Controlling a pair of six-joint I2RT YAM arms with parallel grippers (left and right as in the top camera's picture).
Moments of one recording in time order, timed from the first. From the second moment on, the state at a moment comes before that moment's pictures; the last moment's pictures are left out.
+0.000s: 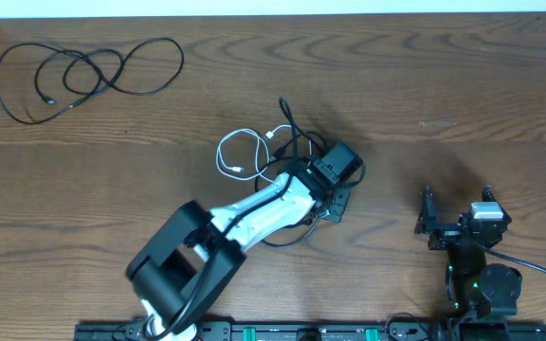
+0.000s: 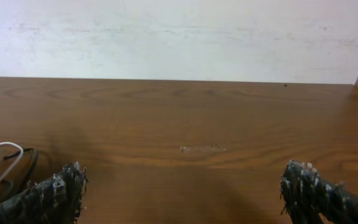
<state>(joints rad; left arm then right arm) -0.83 1.87 1.17 -0.55 0.06 -0.43 0.00 0.01 0.01 -0.07 0.00 0.00</state>
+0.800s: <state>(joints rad) -0.70 1.40 1.18 -0.53 0.15 -0.62 0.00 0.01 0.01 -0.07 0.00 0.00</state>
